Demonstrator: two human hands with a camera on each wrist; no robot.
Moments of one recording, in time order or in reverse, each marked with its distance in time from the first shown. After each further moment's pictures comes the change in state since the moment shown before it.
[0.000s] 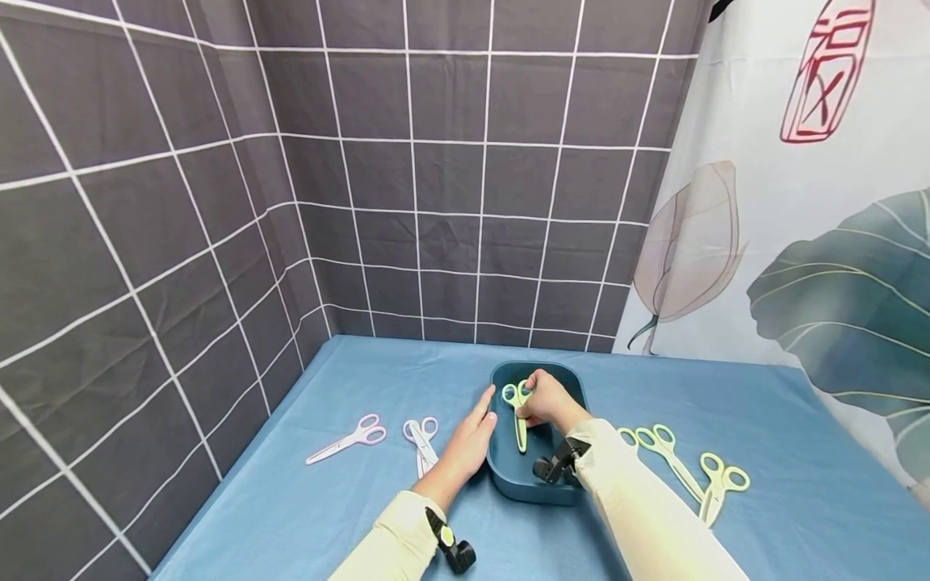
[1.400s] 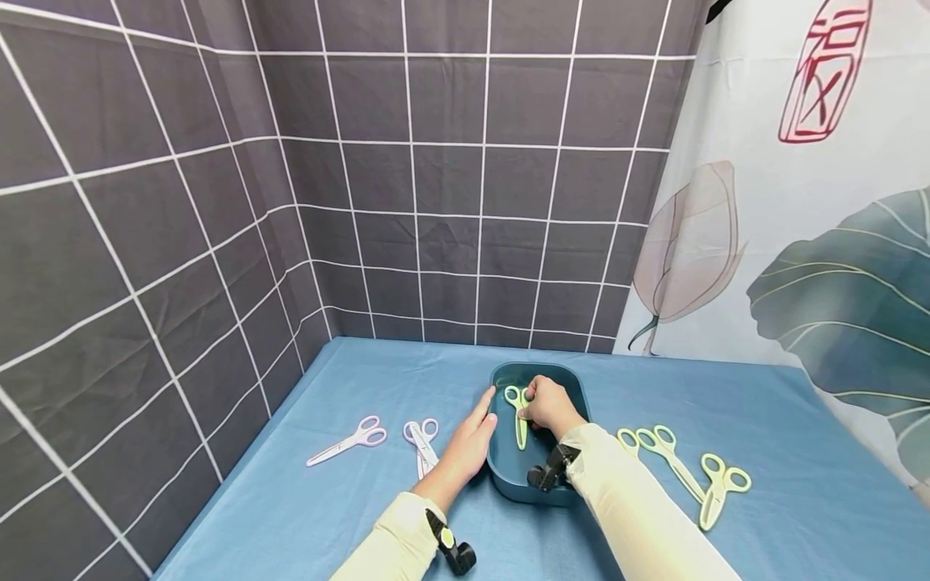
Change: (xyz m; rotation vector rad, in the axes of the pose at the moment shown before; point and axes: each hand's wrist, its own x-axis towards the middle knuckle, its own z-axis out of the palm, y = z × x) left_hand -0.002 0.002 -0.001 -0.006 0.005 0.000; right_hand -0.001 0.009 0.004 -0.311 0.124 -0.097
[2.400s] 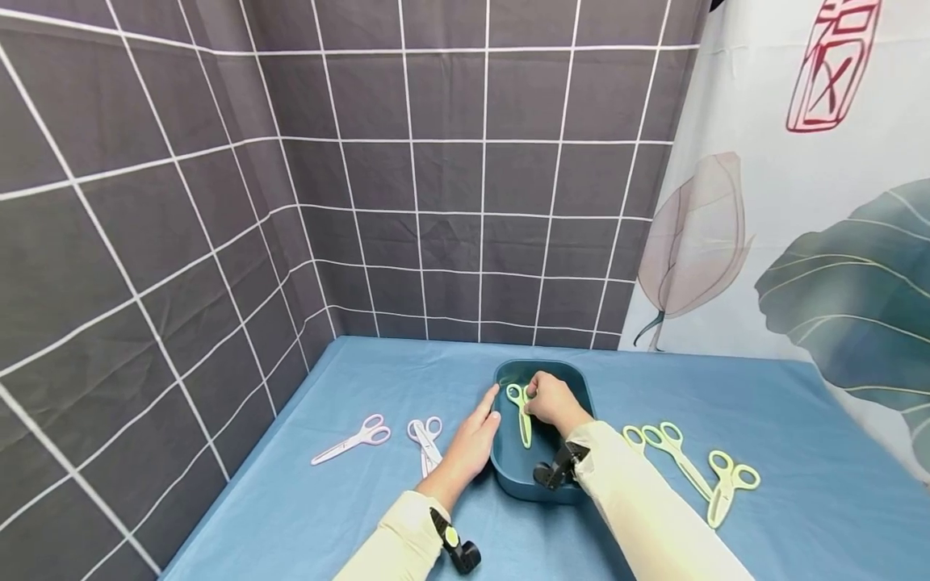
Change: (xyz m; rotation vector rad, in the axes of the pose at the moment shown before) left_hand 0.002 -0.002 0.000 -0.001 -0.003 -0.008; right_hand -0.002 -0.005 -0.006 -0.151 -0.013 -0.074
